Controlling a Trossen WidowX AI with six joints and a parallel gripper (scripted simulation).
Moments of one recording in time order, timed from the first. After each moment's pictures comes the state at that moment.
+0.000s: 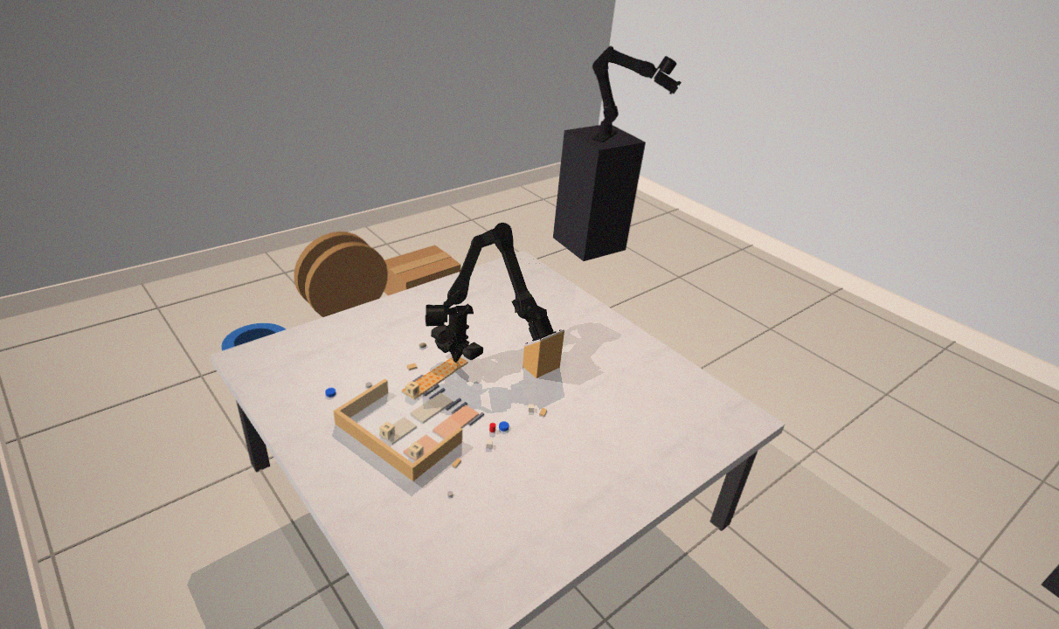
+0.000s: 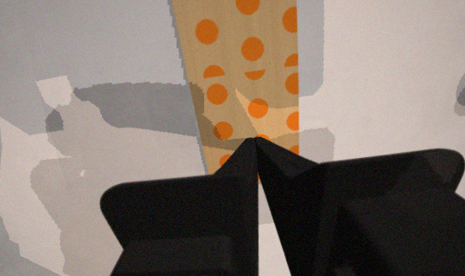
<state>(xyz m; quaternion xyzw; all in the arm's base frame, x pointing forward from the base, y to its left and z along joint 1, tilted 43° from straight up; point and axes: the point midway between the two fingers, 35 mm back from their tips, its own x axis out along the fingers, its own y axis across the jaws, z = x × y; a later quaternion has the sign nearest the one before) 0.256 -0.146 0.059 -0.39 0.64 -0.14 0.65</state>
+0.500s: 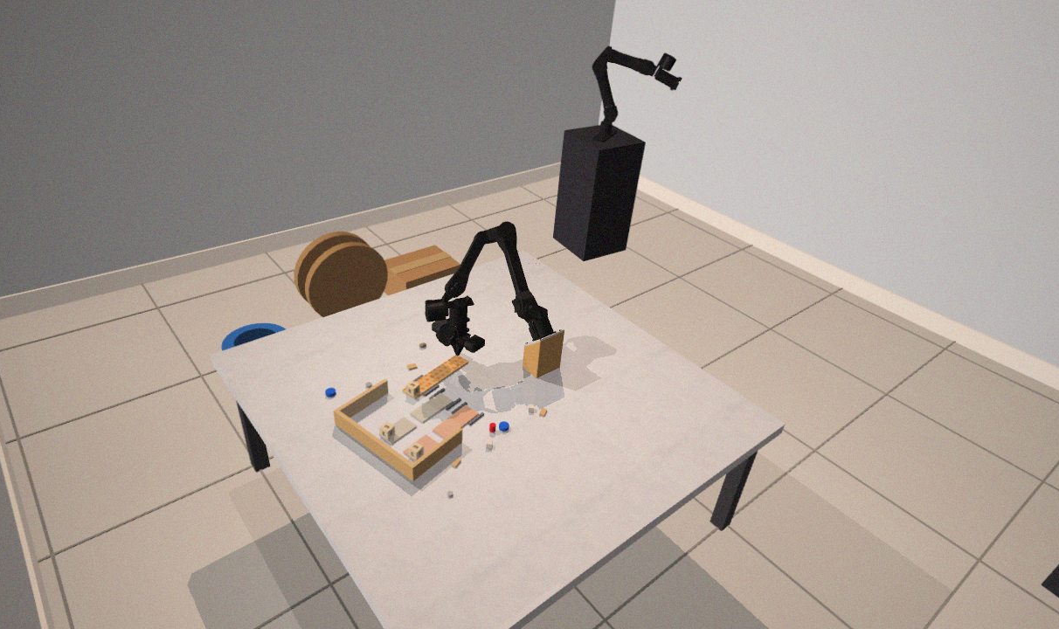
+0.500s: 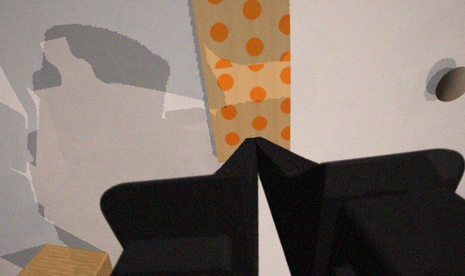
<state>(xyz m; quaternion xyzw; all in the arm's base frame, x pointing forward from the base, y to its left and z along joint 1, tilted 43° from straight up) 0.249 -0.125 0.079 -0.38 0.65 -0.13 0.64</state>
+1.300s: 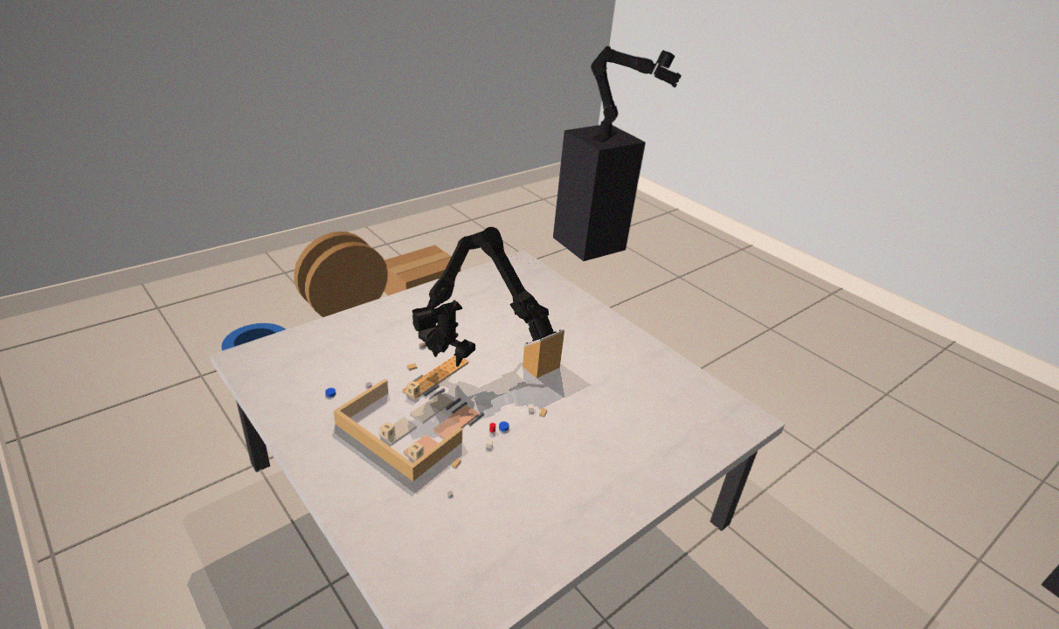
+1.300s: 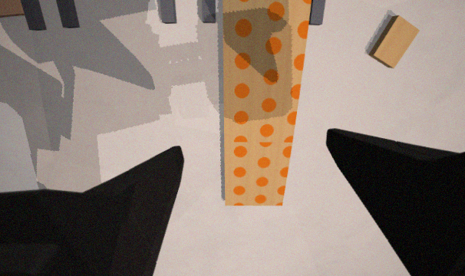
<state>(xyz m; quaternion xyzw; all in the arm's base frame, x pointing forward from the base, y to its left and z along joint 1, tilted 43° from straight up) 0.302 -0.093 0.075 -0.42 0.66 -0.10 0.62</state>
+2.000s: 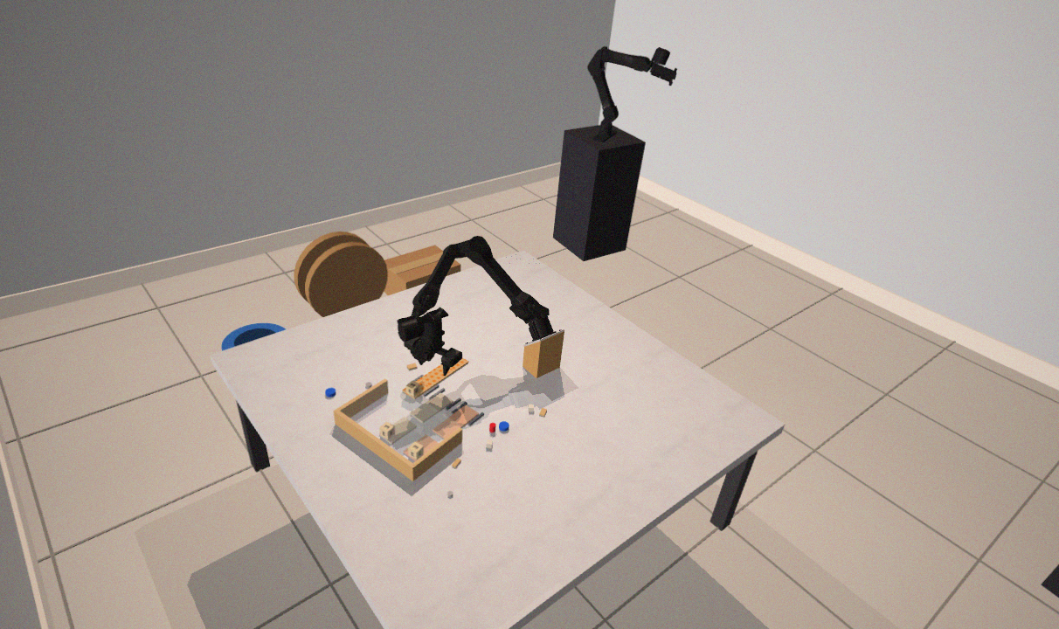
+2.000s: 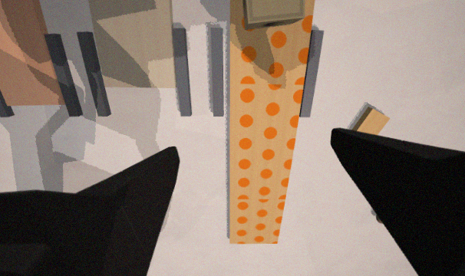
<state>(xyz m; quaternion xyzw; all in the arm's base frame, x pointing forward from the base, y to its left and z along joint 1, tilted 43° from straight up) 0.361 -0.066 0.068 -0.42 0.66 -0.10 0.62</state>
